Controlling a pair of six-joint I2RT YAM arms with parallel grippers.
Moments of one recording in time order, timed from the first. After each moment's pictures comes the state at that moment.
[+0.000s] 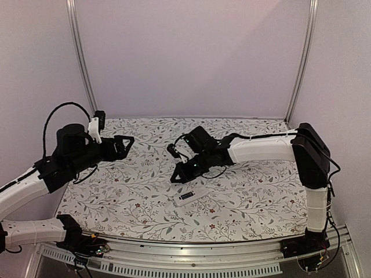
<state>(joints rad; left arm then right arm) -0.60 0.85 0.66 -0.14 -0.13 -0.45 0.98 2.12 1.54 -0.34 -0.36 0.33</state>
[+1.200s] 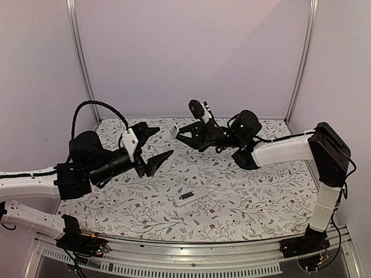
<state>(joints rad) -1.06 1.02 0.67 0.38 -0.12 0.38 0.82 1.88 1.15 1.17 -0.90 1.39</state>
